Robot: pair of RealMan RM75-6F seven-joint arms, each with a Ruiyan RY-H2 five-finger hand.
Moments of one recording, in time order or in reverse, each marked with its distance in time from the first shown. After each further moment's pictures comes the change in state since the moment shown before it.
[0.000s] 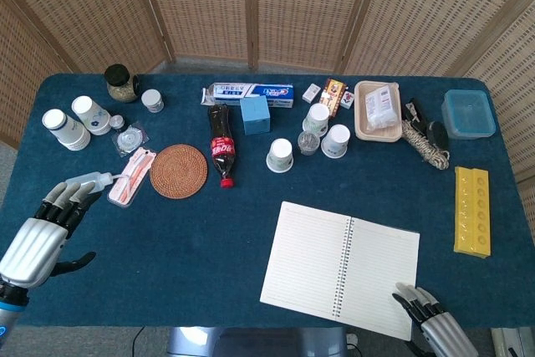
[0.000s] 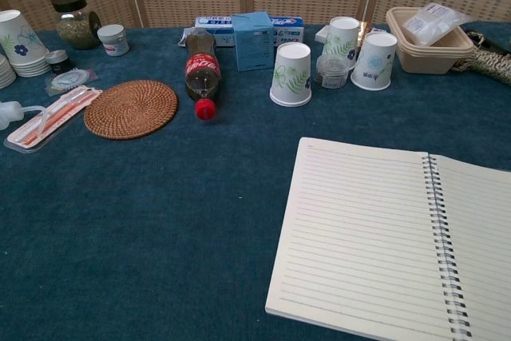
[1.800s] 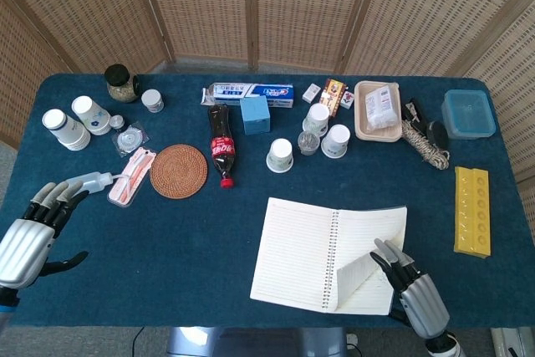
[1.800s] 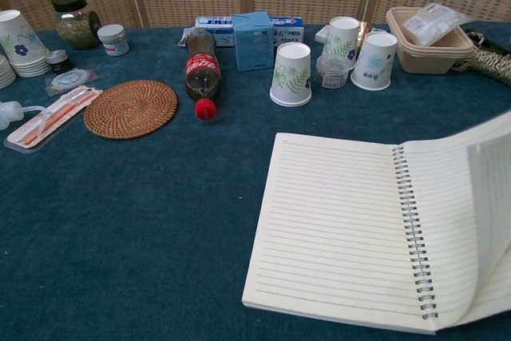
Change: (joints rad) left arm 0.018 -0.013 0.001 0.066 -0.002 0.039 -0.105; right arm 0.162 -0.054 0.167 -0.311 -0.035 0.232 -0.126
